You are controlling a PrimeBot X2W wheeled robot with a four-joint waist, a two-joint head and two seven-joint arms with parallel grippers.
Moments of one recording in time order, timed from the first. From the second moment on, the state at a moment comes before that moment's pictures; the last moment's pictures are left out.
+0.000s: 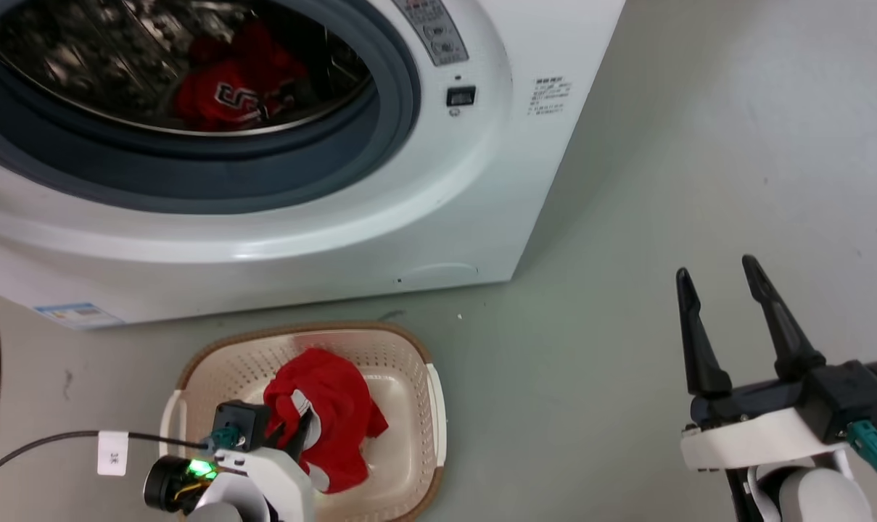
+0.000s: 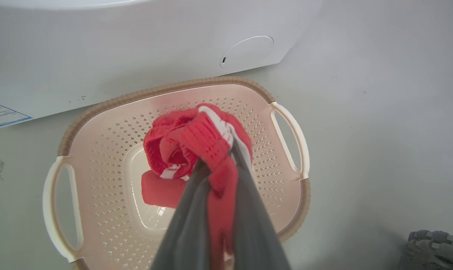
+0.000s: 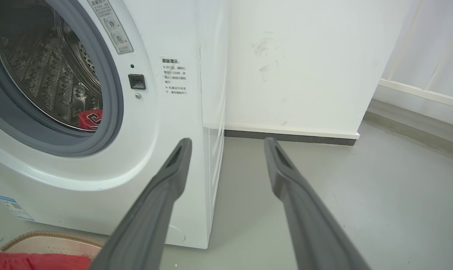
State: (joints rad) left arm -0.33 0.34 -0.64 0.73 -0.63 -0.04 -0.23; right arm -0.07 -0.05 0.04 -0.03 0.02 0.13 -0.26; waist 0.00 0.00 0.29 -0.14
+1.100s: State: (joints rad) left arm -0.83 0.24 -0.77 1.27 -0.52 -0.09 -0.17; right arm -0.31 -0.05 -0.01 -0.11 0.06 0.13 -0.26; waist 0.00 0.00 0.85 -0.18
